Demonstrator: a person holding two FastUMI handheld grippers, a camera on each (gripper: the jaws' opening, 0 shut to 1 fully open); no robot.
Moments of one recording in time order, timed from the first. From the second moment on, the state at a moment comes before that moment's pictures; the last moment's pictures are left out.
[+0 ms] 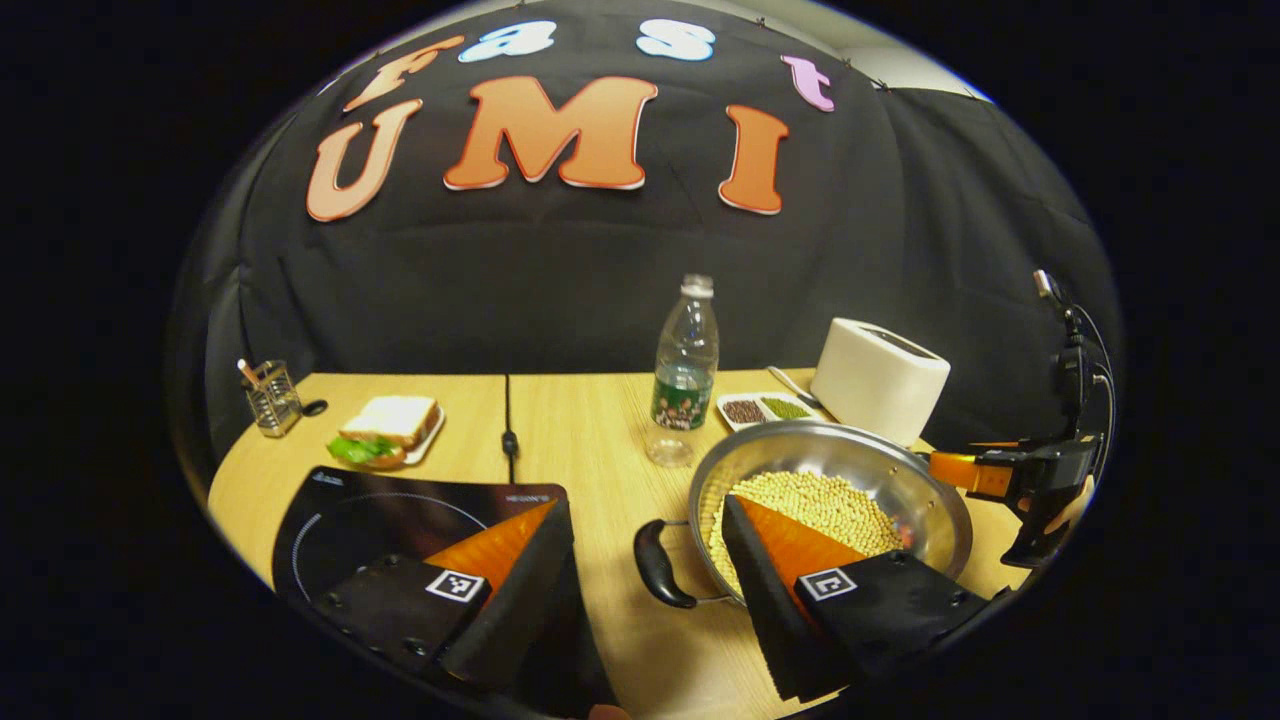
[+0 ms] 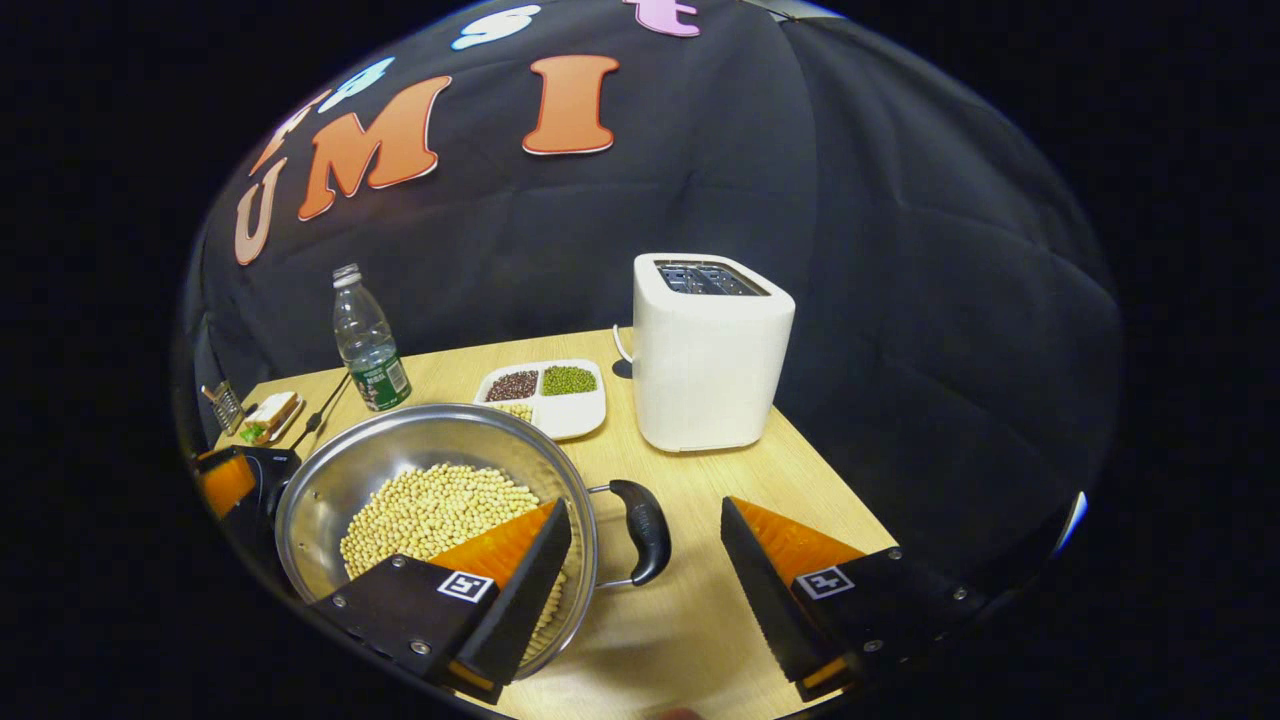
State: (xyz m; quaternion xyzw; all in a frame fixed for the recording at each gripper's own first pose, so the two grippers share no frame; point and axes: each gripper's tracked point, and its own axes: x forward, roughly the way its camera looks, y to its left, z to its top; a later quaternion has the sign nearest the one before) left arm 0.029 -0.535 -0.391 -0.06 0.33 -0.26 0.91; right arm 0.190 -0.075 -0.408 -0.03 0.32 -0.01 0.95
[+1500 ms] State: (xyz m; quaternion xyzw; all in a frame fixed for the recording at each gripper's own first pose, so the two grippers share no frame) left arm 0.048 -0.495 -0.361 -0.11 0.40 -0.26 0.87; right arm 0.154 0.004 -0.341 0.03 0.35 0.01 0.94
